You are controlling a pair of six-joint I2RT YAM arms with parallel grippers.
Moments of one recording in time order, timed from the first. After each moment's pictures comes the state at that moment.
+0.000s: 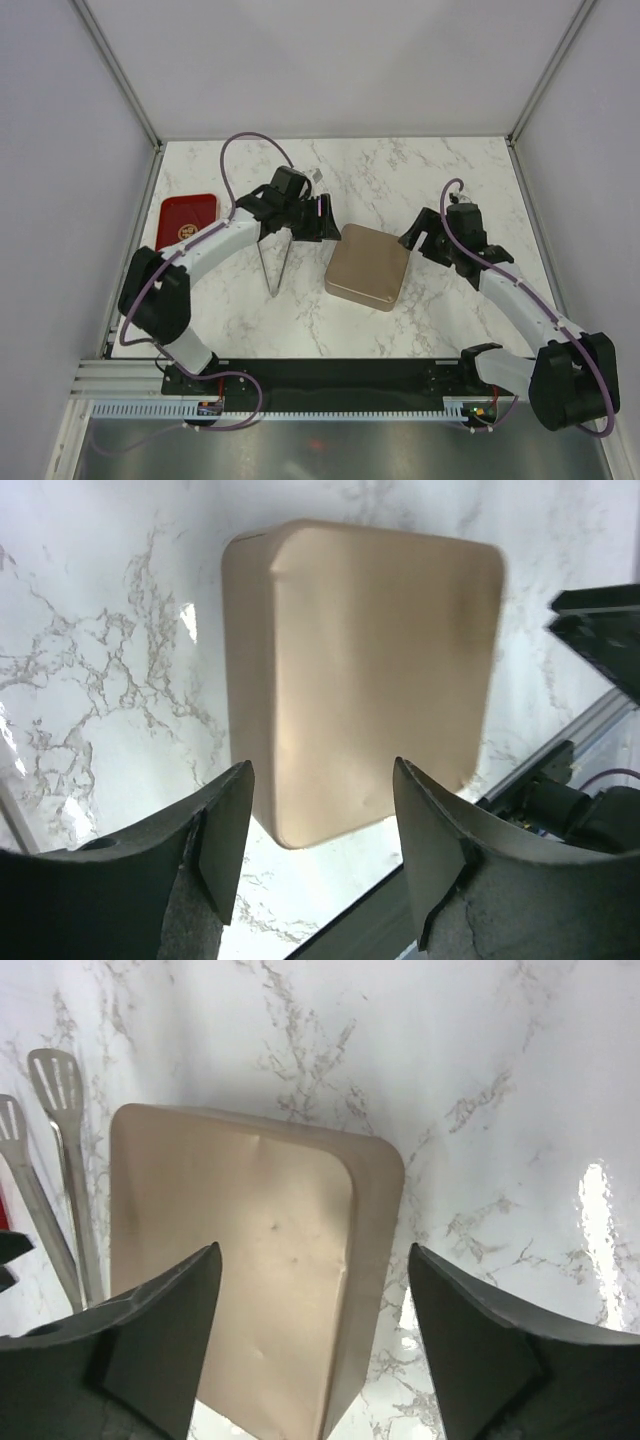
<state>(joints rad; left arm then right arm) -0.58 1.68 1.24 -0.42 0.31 -0.54 0.23 1.14 0.67 -0.26 -0.09 0.66</state>
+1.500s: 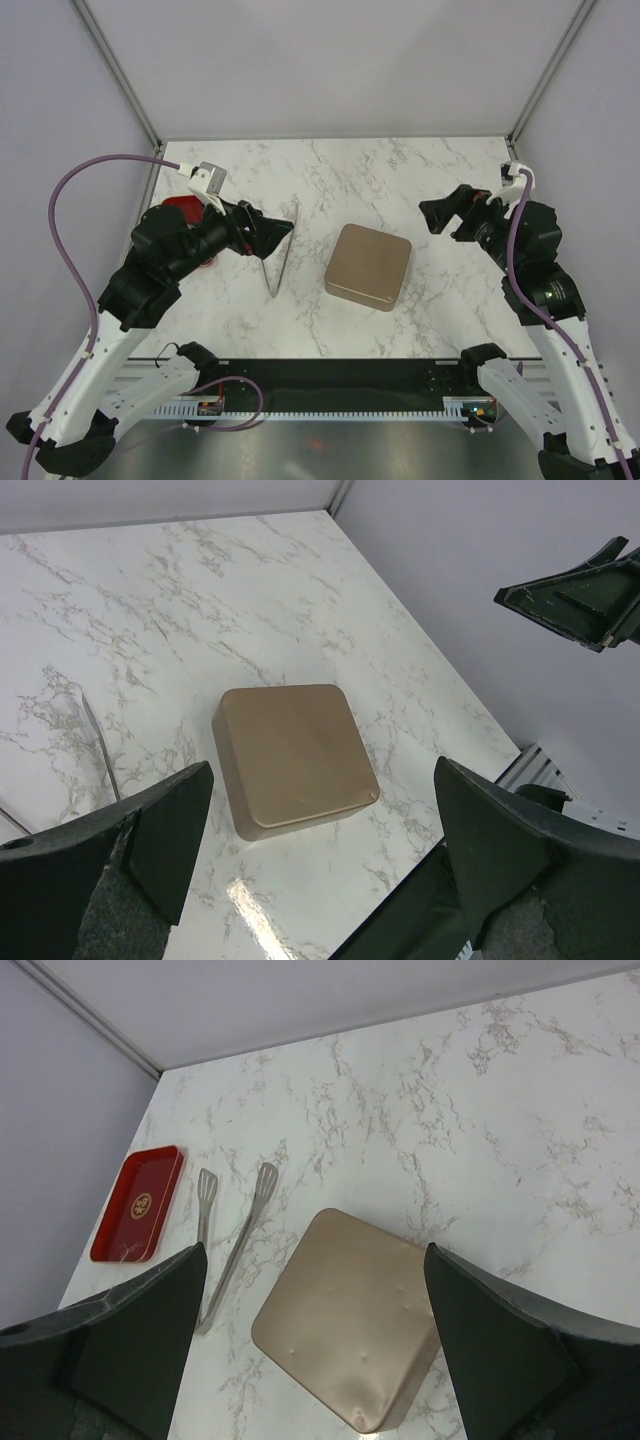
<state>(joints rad) -0.58 0.78 1.14 -0.47 0.16 -0.40 0.23 0.74 1.03 -0.47 -0.12 0.47</state>
